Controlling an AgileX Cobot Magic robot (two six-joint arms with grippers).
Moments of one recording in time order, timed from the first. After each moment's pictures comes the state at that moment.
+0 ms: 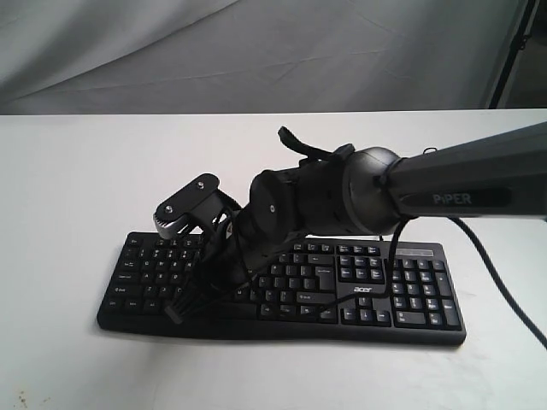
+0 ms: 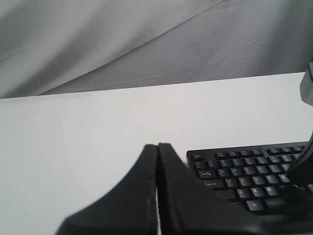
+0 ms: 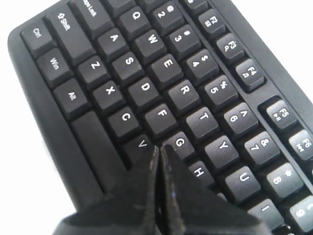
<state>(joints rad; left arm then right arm) -0.17 0.00 0.00 0.04 0.26 -0.02 0.81 2.08 -1.30 0.38 0.38 -0.44</state>
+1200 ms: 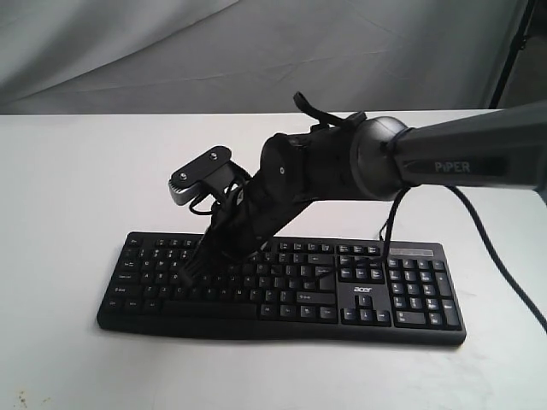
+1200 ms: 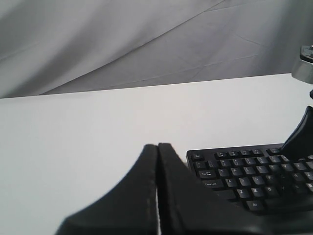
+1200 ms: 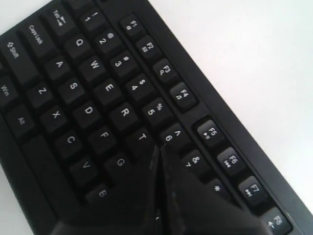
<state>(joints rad) -0.17 0.00 0.00 0.04 0.26 -0.02 0.74 2.11 -1.40 0.35 0.47 -0.44</state>
